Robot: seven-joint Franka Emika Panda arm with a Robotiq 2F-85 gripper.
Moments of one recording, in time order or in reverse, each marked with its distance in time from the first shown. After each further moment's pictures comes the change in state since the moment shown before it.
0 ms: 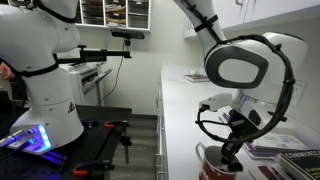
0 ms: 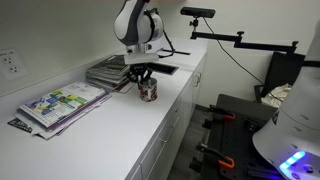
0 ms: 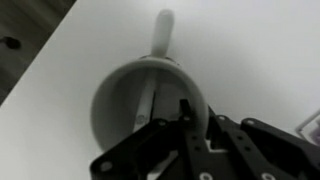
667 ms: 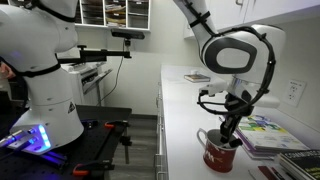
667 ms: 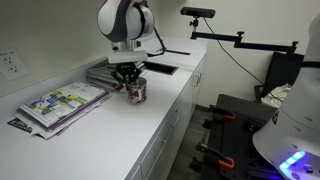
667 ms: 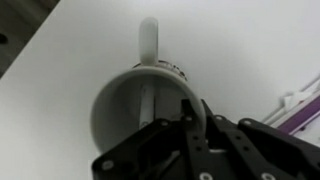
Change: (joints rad) arm 0.116 -0.043 0.001 0.003 -0.001 -0.001 0.075
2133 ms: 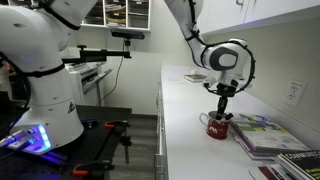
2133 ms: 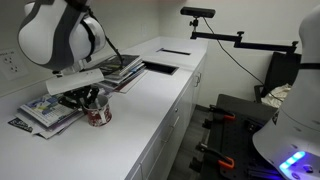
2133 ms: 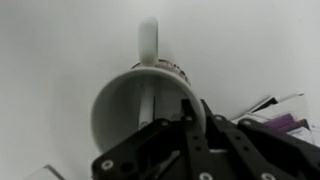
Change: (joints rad) arm 0.234 0.229 0.057 0.331 -0.118 -0.084 0.073
